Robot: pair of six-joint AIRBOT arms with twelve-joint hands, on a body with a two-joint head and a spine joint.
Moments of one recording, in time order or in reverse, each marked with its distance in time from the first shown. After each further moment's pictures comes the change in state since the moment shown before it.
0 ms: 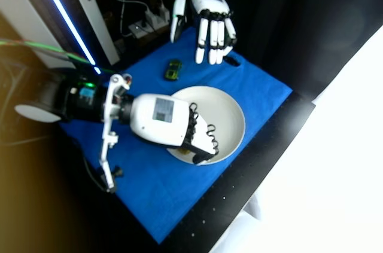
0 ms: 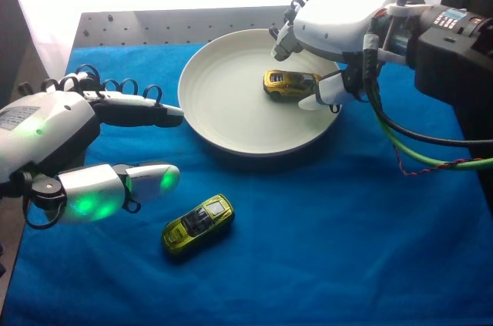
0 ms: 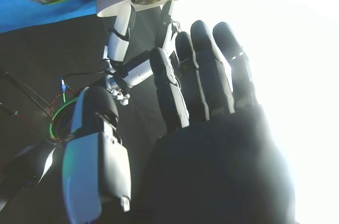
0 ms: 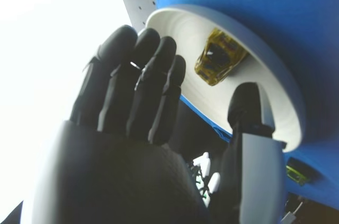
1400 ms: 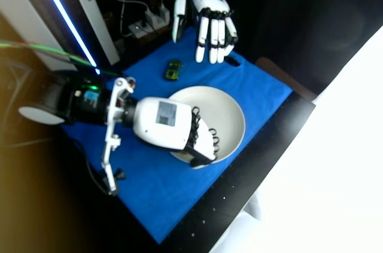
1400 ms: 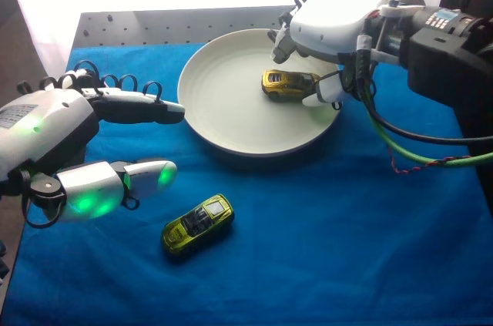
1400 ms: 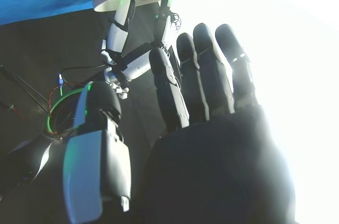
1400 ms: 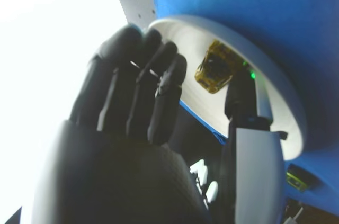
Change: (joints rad) left arm 0.001 0.000 0.000 0.001 -0.014 -0.025; right arm 0.000 -0.031 0.038 -0.003 -0.019 0.001
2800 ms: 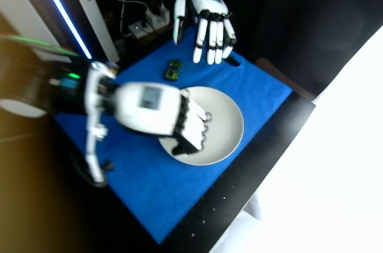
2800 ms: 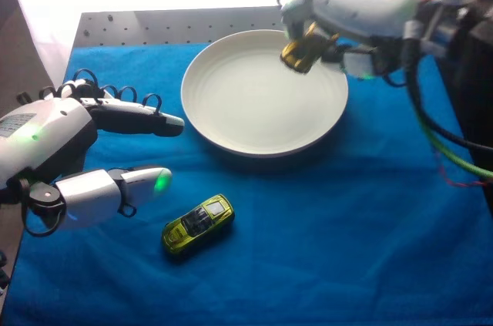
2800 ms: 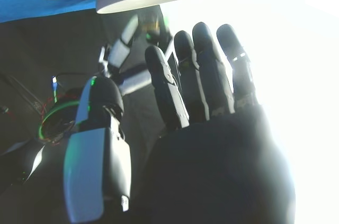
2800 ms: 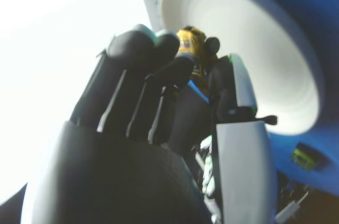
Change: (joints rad) left arm 0.029 -0.009 -0.001 -0.015 -0.019 -0.023; right arm 0.000 0.203 -0.250 -0.016 0.227 0.000
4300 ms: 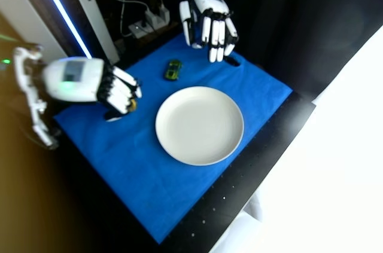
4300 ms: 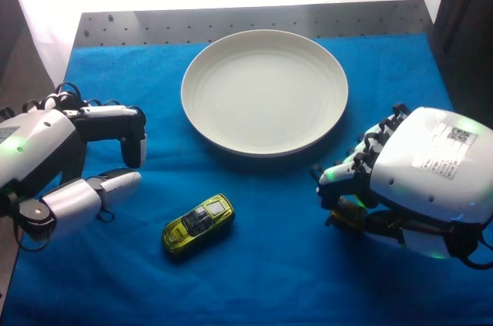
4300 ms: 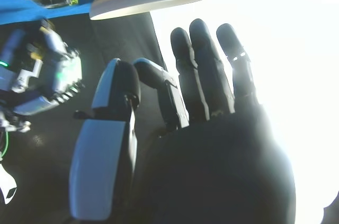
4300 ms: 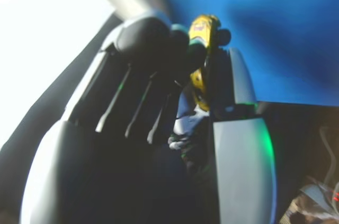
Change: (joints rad) left arm 0.057 -0.002 -0.014 -0.053 -0.058 -0.003; right arm -0.422 0.196 -0.333 -0.130 0.283 0.206
